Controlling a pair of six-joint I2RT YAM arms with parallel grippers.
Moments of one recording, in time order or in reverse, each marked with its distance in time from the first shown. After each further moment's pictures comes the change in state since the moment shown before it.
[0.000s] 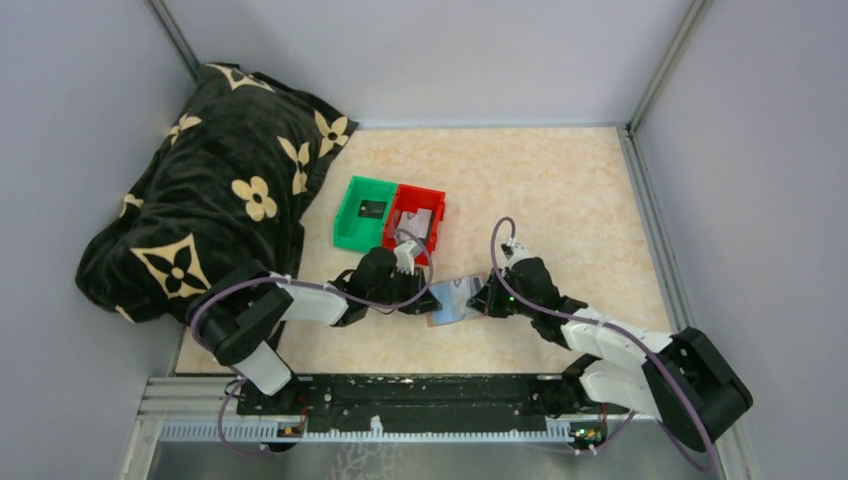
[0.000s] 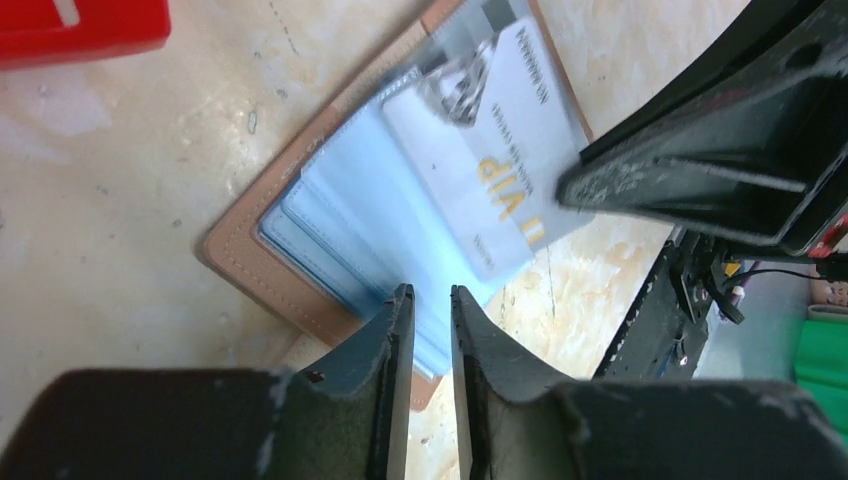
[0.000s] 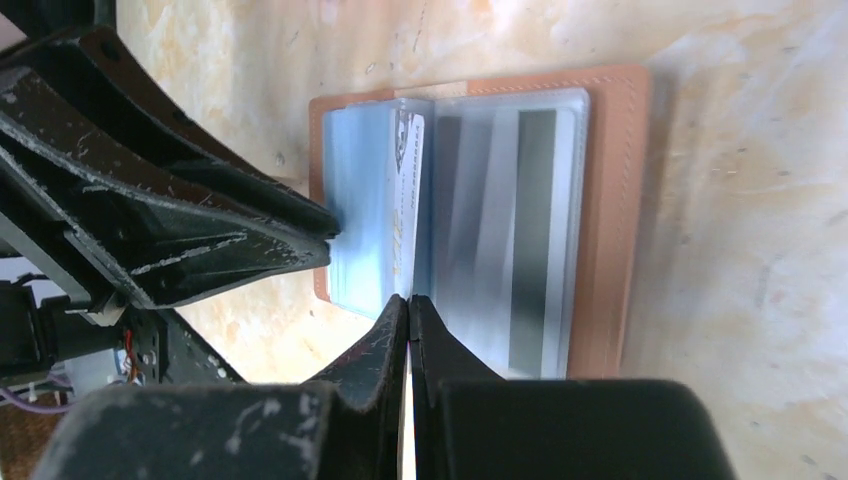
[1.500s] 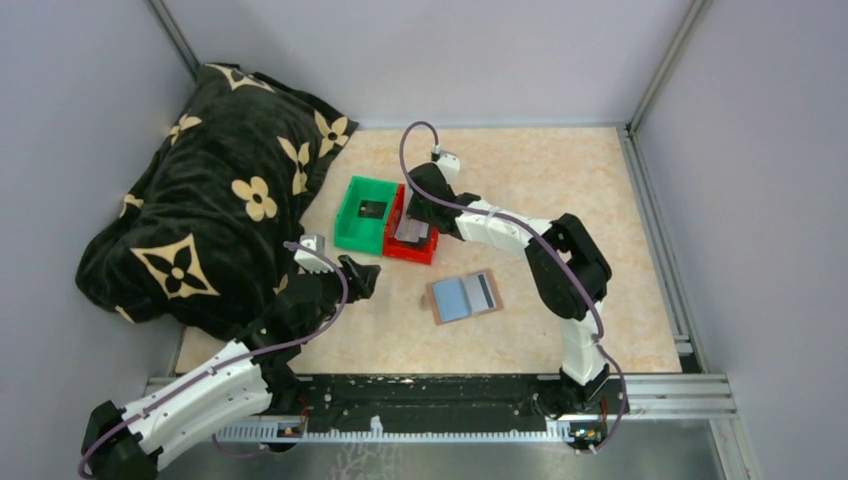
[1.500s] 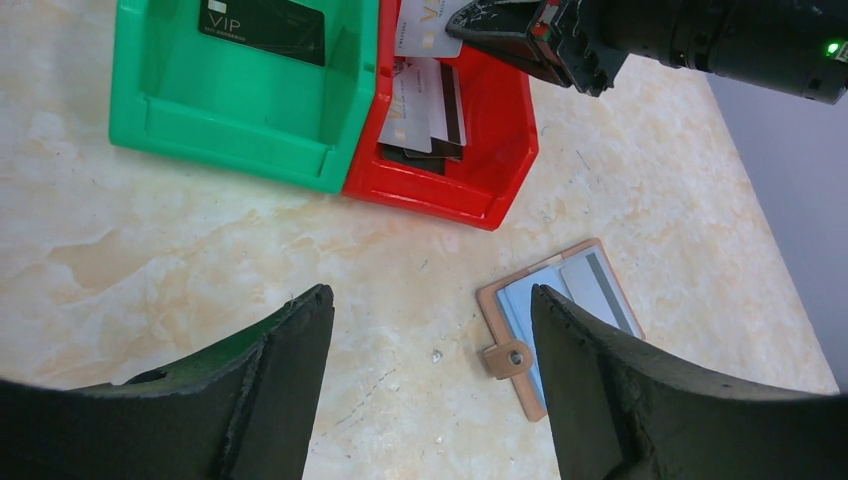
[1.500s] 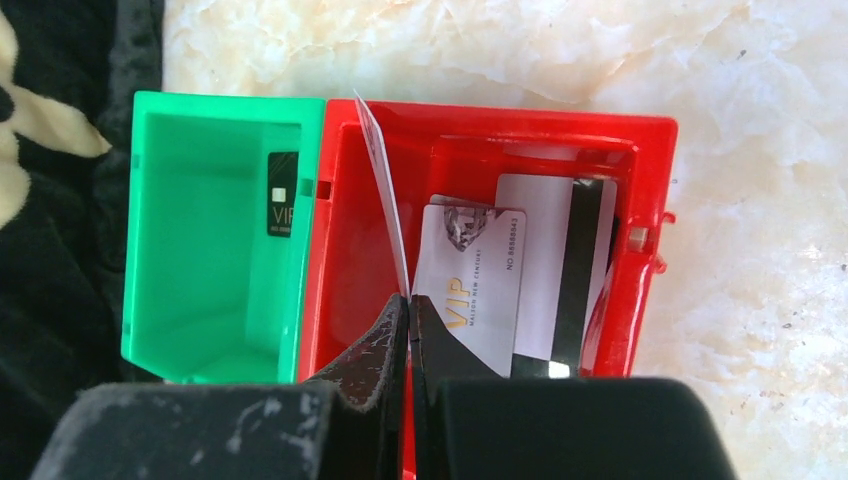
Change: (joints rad) left arm 0.002 -1.001 -0.208 -0.495 -0.756 -0.008; right arm 0.129 0.850 1.155 -0.347 0.529 0.089
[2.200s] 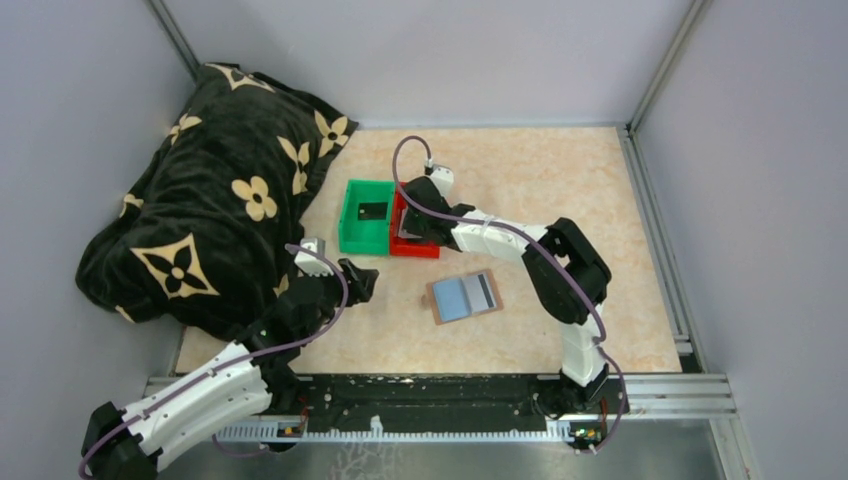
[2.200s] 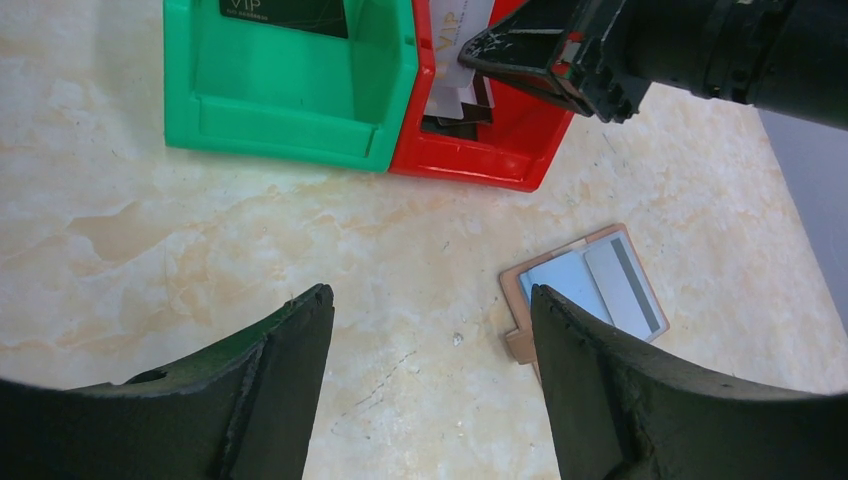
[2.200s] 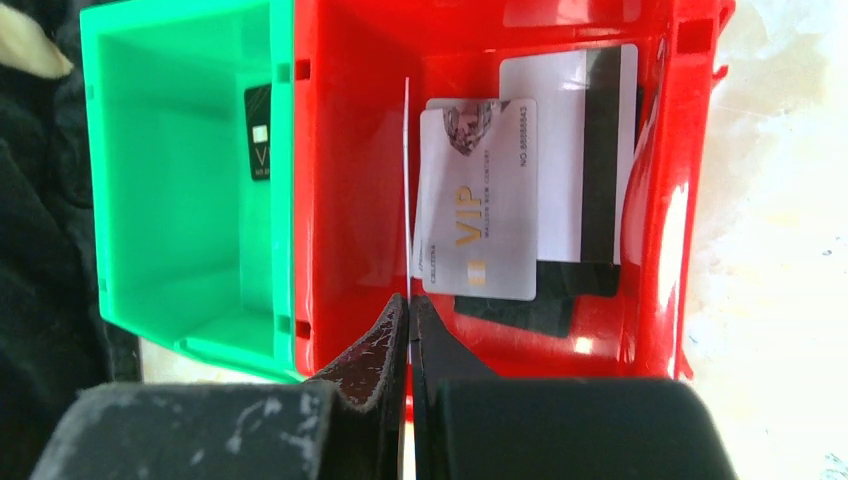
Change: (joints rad) left arm 0.000 -0.020 -0.014 -0.043 -0.013 -0.006; right arm 0.055 0.003 -0.043 -0.013 0.008 0.027
